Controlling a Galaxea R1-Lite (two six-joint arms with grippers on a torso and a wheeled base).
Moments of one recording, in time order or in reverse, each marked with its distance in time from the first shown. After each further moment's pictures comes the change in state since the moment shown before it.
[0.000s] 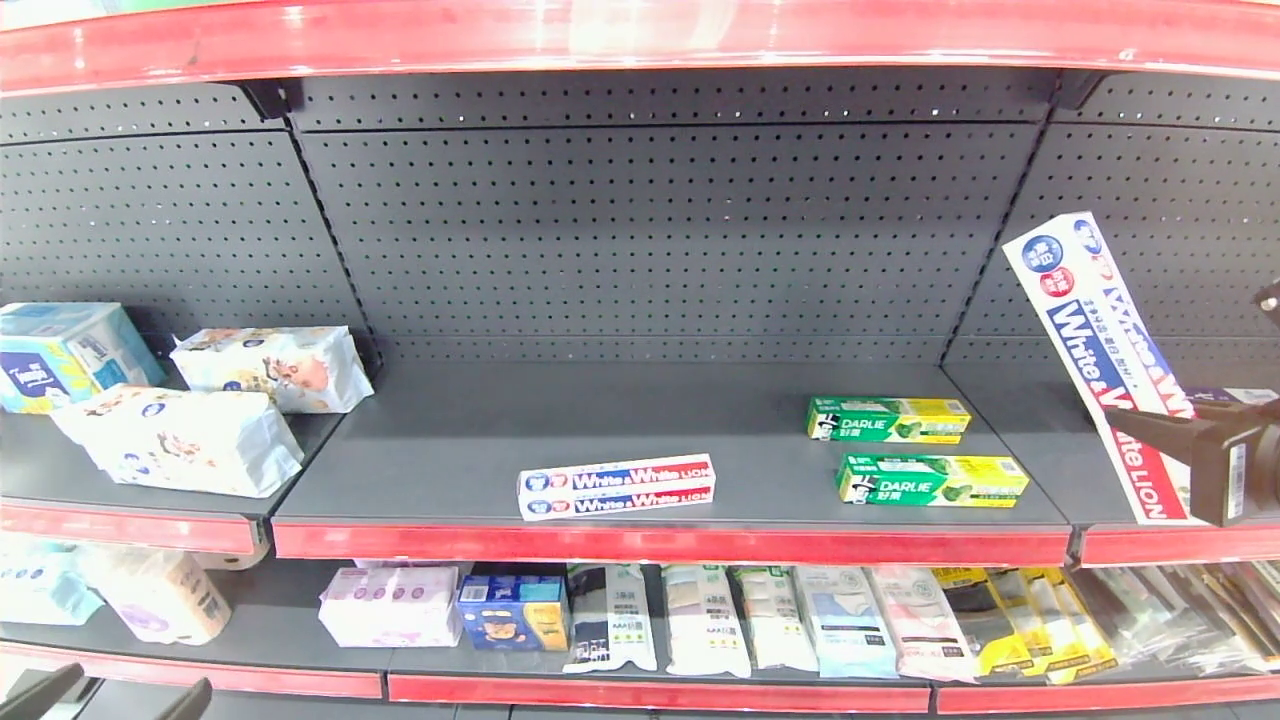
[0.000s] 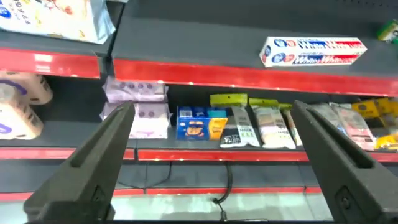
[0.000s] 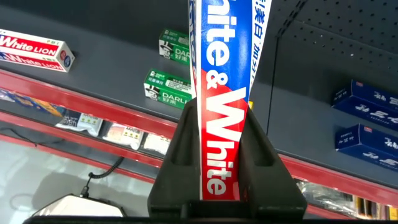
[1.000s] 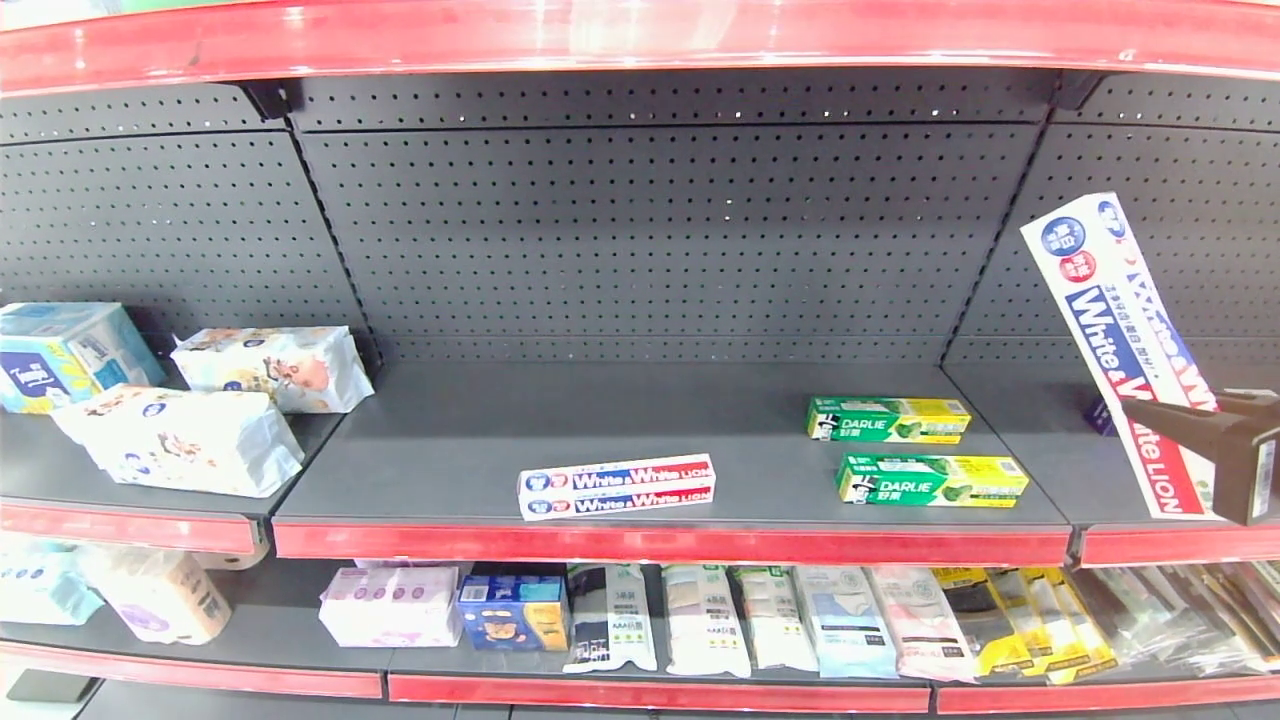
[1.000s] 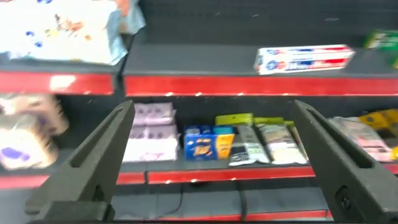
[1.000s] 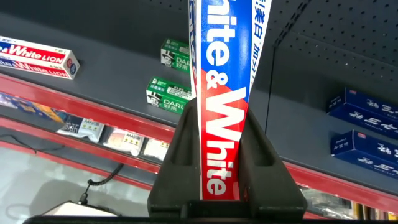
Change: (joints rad) left arm 0.074 -0.436 0.007 0.242 -0.077 0.074; right arm 0.002 -0.044 -0.003 0.000 0.006 0.000
